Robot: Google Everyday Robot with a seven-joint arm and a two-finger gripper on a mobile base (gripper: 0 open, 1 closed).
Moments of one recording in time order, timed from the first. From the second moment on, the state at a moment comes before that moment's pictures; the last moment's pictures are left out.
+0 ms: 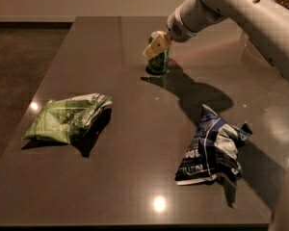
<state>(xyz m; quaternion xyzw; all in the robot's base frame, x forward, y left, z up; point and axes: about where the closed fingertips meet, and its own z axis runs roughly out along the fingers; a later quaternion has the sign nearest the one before) 0.727 -0.061 0.912 -0.41 0.83 0.09 0.36</state>
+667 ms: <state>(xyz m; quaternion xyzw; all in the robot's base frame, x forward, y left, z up) 0.716 -0.050 0.918 -0.43 0.82 0.13 0.36</state>
